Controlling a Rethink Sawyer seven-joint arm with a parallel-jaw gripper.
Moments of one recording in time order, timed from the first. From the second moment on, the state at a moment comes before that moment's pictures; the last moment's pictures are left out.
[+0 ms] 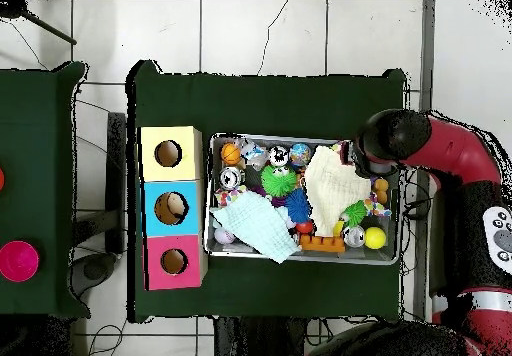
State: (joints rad) arm -0.68 -0.39 0.33 1.09 -0.41 1.10 1.48
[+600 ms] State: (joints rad) arm -0.64 -0.47 0.27 1.10 -0.35 1.09 1.48
